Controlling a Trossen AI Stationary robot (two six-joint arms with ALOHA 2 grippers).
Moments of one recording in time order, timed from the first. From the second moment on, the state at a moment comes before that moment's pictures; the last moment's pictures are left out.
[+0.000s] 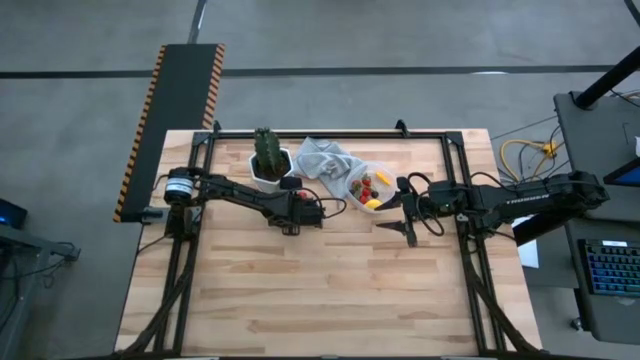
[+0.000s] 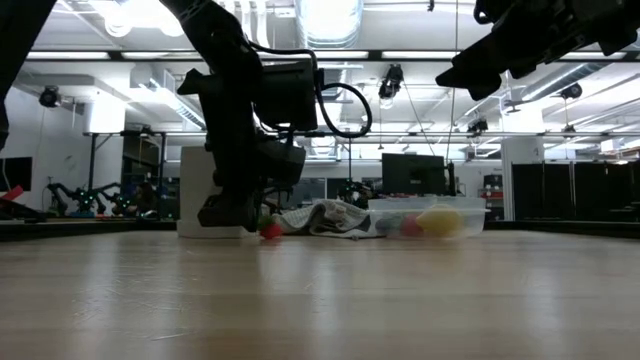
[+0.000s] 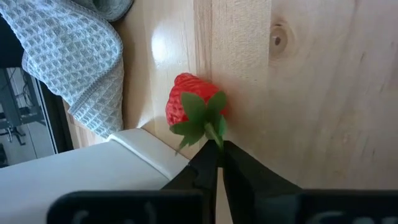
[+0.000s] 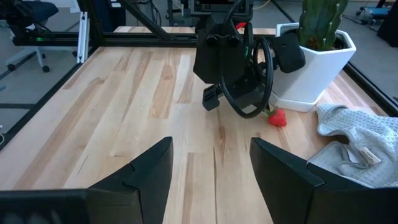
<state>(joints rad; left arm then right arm) 0.01 1.91 1.16 -0.65 -0.64 0.08 0.04 0.87 0.47 0.05 -0.03 0.00</state>
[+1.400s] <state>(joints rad) 0.01 1.91 1.24 -0.66 -0.67 0.12 0.04 0.87 0.47 0.04 -0.03 0.00</state>
